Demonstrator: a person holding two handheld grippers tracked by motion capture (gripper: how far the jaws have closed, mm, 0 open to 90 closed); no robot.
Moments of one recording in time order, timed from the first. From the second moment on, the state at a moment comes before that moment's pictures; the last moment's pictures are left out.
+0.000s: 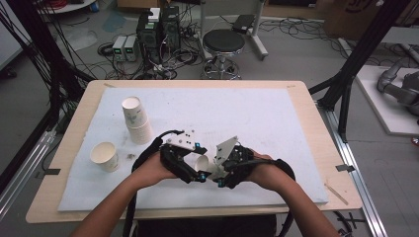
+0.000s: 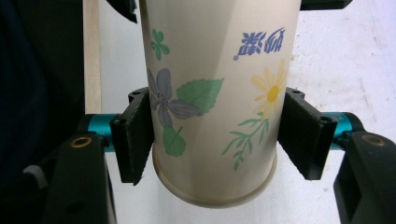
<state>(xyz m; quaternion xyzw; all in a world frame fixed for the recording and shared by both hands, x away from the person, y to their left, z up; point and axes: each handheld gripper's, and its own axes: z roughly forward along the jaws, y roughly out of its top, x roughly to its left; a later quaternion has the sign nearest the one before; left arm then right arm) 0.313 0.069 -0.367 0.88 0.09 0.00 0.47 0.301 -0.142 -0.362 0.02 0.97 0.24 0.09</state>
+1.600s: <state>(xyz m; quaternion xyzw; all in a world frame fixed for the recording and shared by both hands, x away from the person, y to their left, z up) 0.310 0.105 -0.390 0.79 0.13 0.03 0.59 0.295 -0.205 -0.357 0.13 0.85 0.49 0.11</state>
